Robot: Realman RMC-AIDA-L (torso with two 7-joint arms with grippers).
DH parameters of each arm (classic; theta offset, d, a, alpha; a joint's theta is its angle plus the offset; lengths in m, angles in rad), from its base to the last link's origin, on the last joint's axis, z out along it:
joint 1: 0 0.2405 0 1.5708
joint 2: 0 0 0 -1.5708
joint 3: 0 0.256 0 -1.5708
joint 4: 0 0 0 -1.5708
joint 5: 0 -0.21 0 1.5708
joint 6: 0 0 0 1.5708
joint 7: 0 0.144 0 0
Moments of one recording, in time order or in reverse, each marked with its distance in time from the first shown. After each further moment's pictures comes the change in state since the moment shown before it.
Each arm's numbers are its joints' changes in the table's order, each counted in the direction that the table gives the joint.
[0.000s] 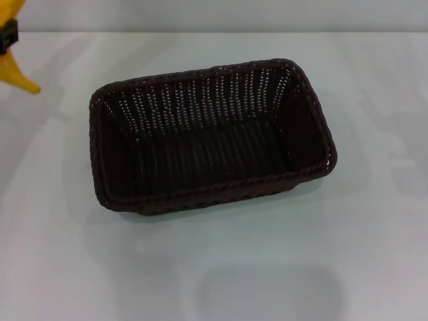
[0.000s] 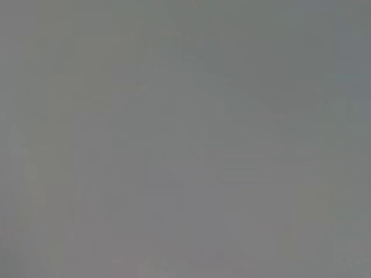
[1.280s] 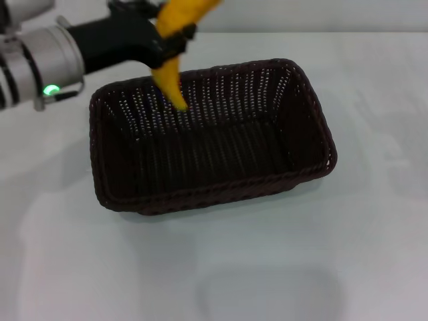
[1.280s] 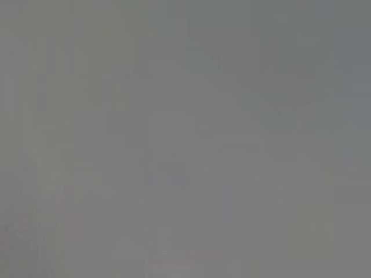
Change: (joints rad) left arm -0.135 0.005 0.136 -0.210 0.677 -0.291 0.736; right arm -0.001 0.000 -0.007 -0.002 0.017 0.022 0.010
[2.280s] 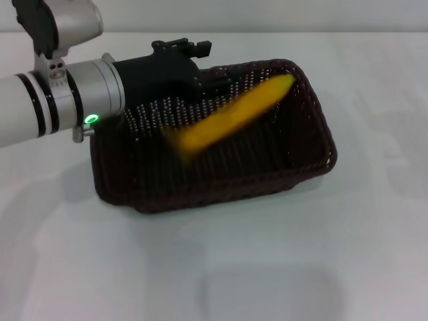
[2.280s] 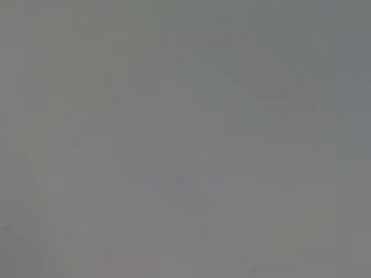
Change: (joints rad) left arm 0.030 -0.002 0.193 0.020 0.014 0.046 -0.168; right arm 0.004 0.001 0.001 0.000 0.001 -0.001 -0.001
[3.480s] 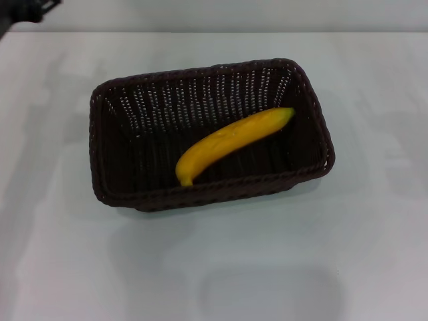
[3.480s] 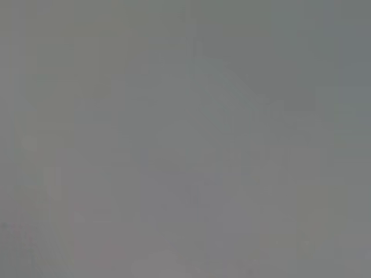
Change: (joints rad) left arm 0.171 0.007 0.003 0.144 0.173 0.733 0.319; right arm 0.000 -0.001 0.006 0.004 -0.001 0.000 -0.025
